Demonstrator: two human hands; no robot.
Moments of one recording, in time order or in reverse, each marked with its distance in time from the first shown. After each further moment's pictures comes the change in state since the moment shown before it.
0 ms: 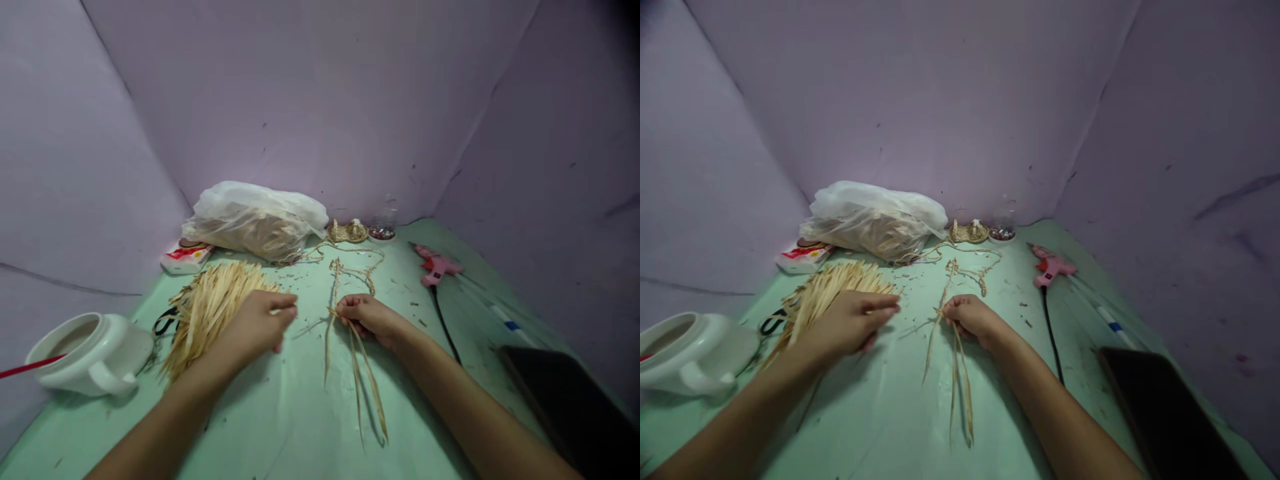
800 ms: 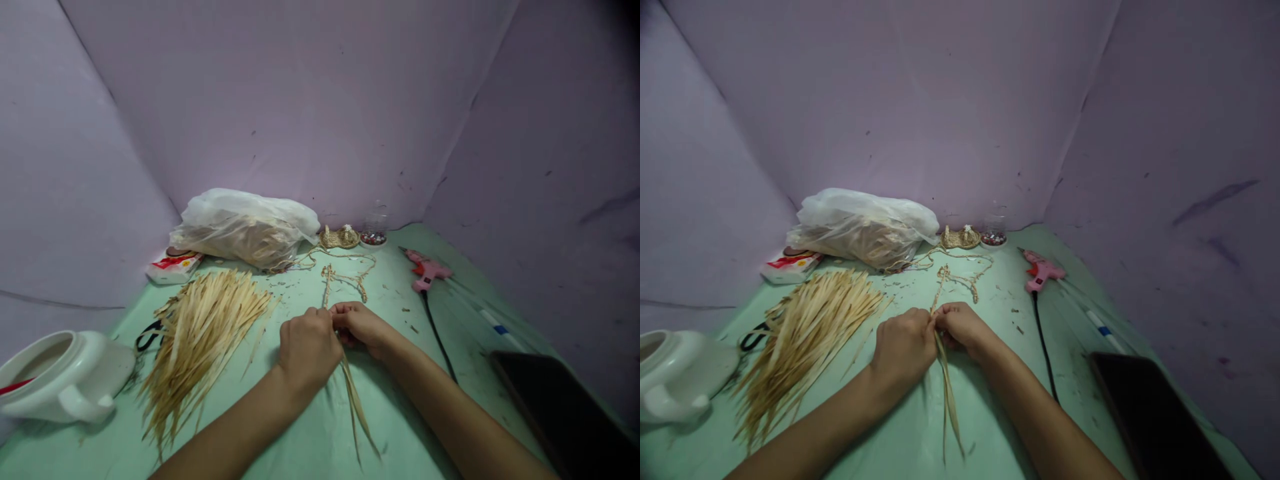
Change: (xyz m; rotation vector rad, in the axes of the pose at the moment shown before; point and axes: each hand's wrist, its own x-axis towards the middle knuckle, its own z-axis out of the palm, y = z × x) left_hand 0.017 0.016 0.085 0.685 0.374 0.355; right_hand 0.004 0.002 0.004 0.115 0.031 -0.006
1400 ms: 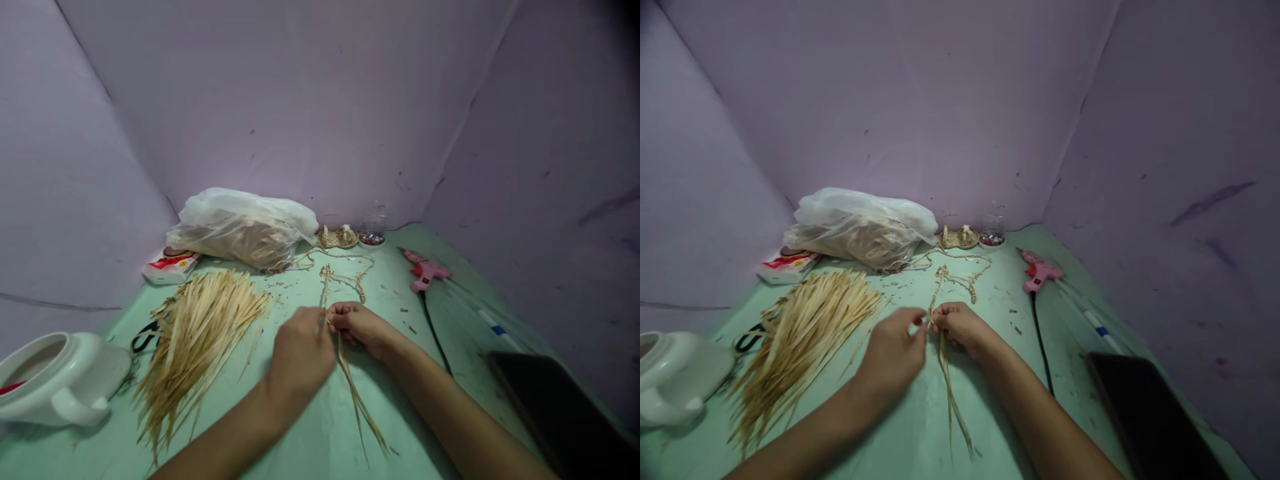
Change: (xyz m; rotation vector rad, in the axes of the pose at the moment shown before) left_hand -0.004 -0.006 -0.003 -0.462 0.000 -0.063; right_hand -0.002 -0.001 -0.004 -0.001 -0.039 -0.018
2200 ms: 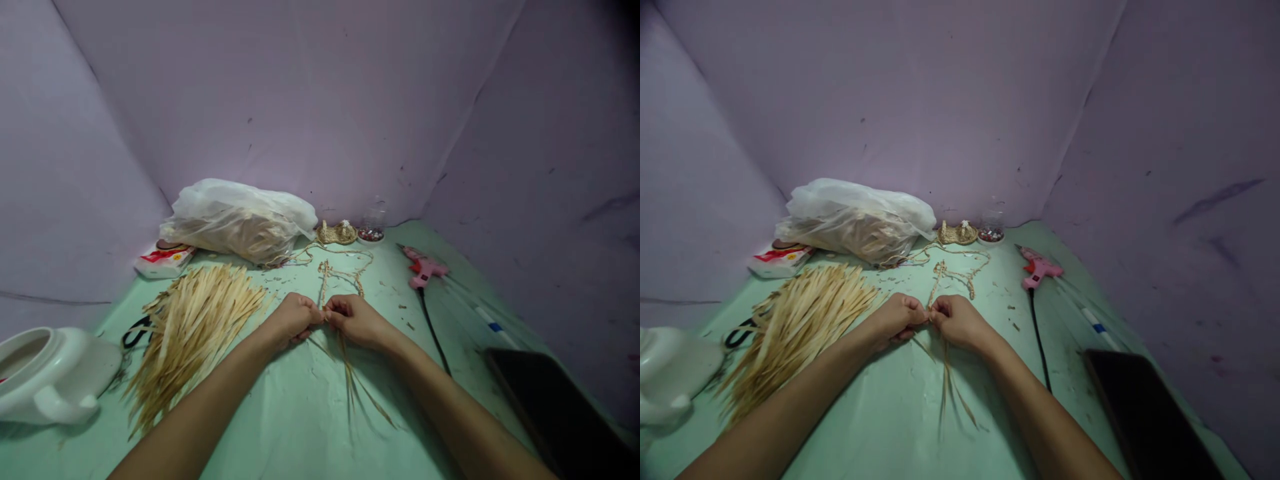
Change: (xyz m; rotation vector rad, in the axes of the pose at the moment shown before) left_hand 0.045 -0.031 0.008 -0.658 -0.555 -0.437; right_hand 0.008 0.008 -0.010 -0.502 0.034 -0.320
